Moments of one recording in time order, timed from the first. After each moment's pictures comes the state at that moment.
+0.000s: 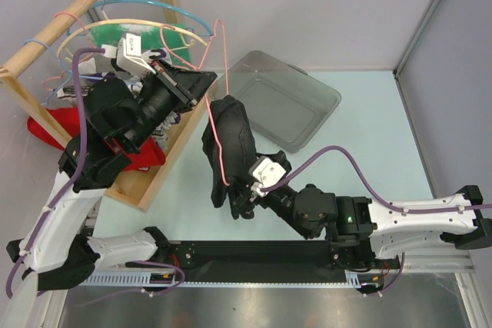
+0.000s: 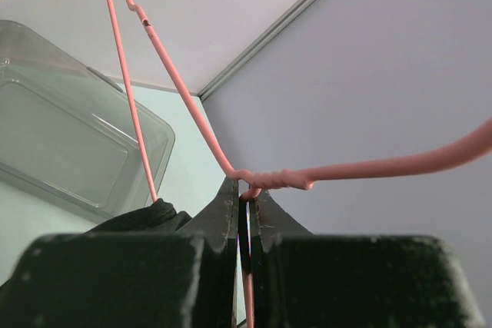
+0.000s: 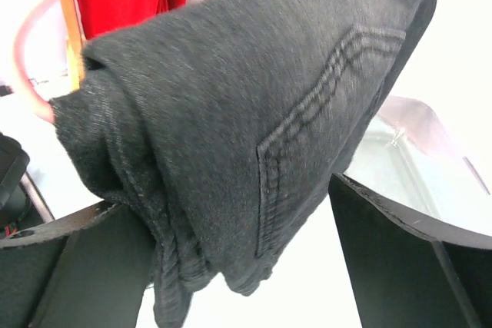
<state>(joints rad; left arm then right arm) -0.78 1.09 1.74 -0.59 -0.23 -0.78 1.59 1.09 1.06 0.03 0.79 -0.22</state>
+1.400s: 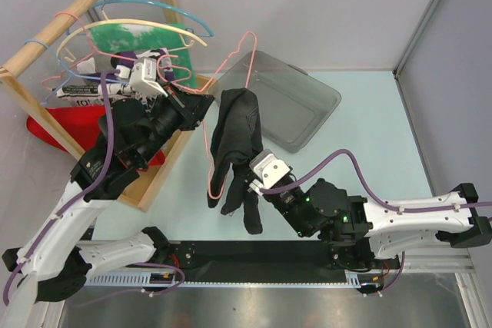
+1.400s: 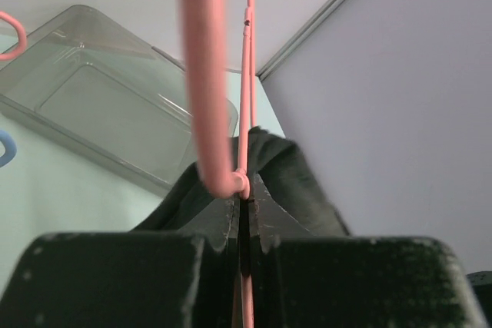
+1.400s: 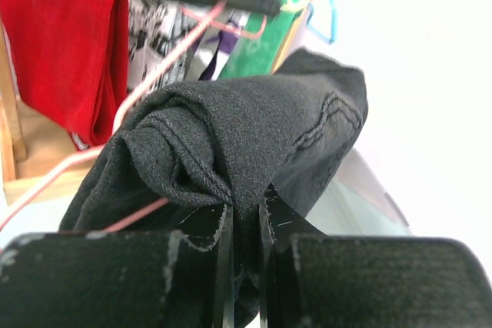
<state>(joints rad) -0.78 0.97 1.47 -0.54 -0.29 -0.67 1.60 1.14 1.11 0.31 0.89 -0.53</state>
